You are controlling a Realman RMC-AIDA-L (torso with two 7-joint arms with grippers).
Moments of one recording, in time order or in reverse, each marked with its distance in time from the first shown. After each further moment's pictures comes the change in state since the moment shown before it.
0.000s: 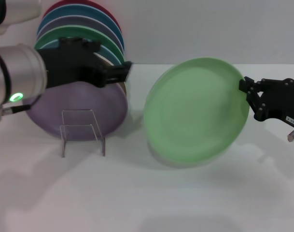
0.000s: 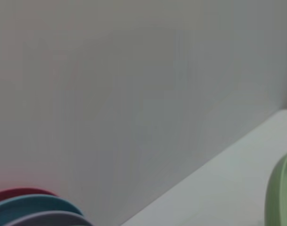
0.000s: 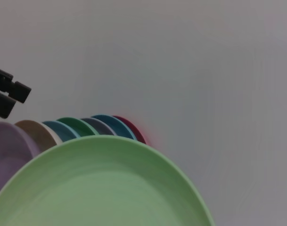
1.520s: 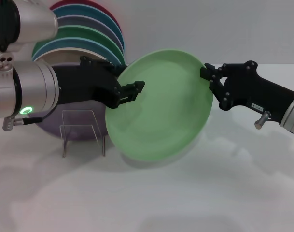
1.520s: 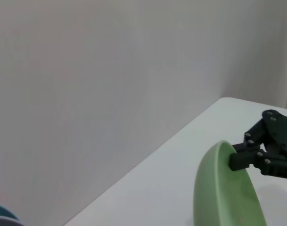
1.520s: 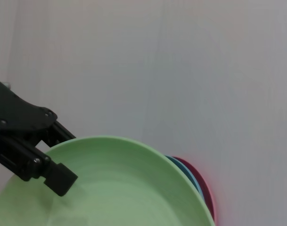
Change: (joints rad) left arm -0.031 -0.181 -0.213 0.129 -0.177 -0.248 0.396; right arm 0.154 0.003 -0.030 -0.106 0.050 0.090 -0.121
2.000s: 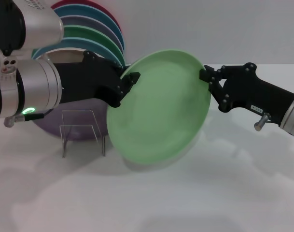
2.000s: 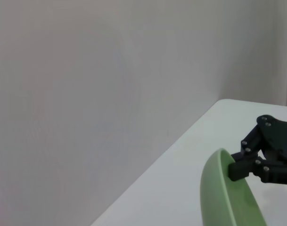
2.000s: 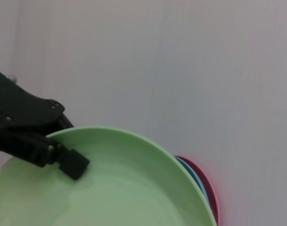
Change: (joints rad) left arm 0.012 -0.002 0.022 -0.017 -0.003 0.034 0.074; right arm -0.002 0.000 -0.005 -0.002 0.000 0.005 0.005
